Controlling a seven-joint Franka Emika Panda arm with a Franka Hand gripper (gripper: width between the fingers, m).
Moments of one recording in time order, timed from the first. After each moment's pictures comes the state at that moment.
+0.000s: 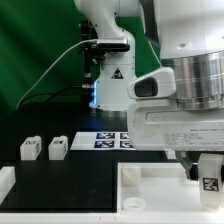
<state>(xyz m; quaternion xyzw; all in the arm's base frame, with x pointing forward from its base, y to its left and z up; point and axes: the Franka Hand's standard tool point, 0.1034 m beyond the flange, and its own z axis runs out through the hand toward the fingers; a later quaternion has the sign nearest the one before) 0.647 0.104 0.076 -0.97 0.23 -0.01 0.09</state>
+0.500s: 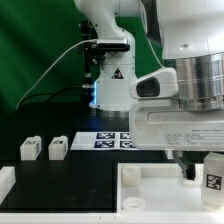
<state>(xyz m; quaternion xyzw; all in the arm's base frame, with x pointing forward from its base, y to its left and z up) 0.646 0.106 0.075 -0.97 0.21 -0.01 0.08</state>
